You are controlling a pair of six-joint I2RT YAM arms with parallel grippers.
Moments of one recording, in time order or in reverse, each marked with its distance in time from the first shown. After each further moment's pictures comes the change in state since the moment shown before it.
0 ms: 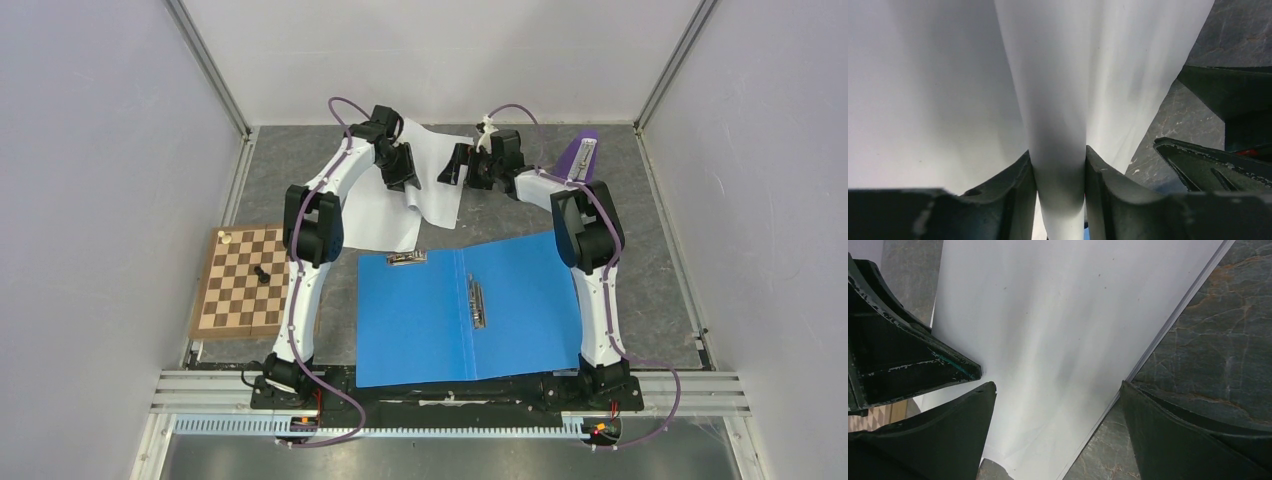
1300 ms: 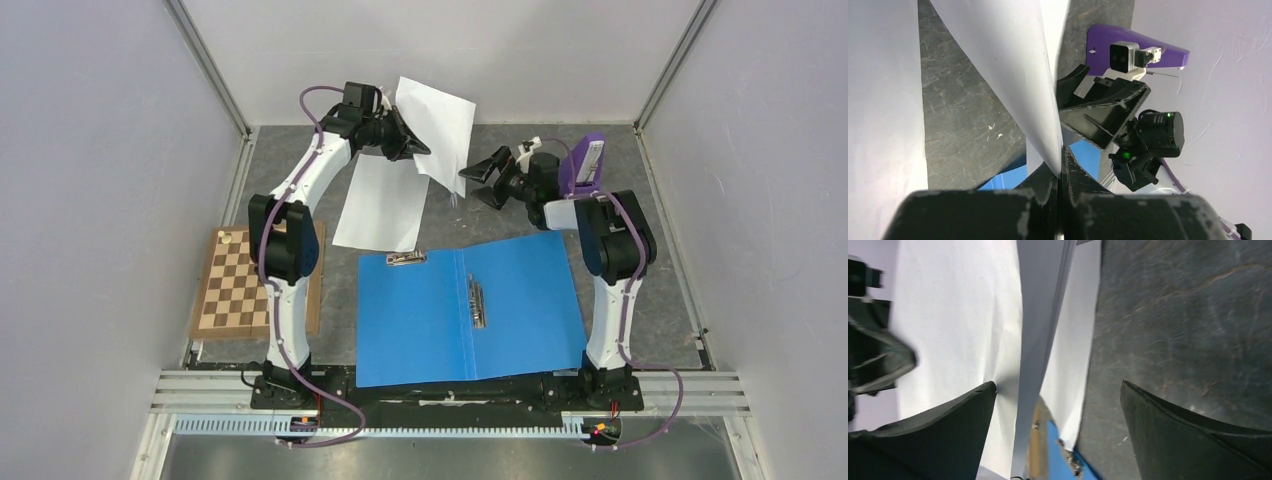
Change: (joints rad) left arm 0.037 -0.314 -0.239 0.315 0.336 -0.279; right arm -0.116 -0.171 -0.436 0.478 -0.188 0.587
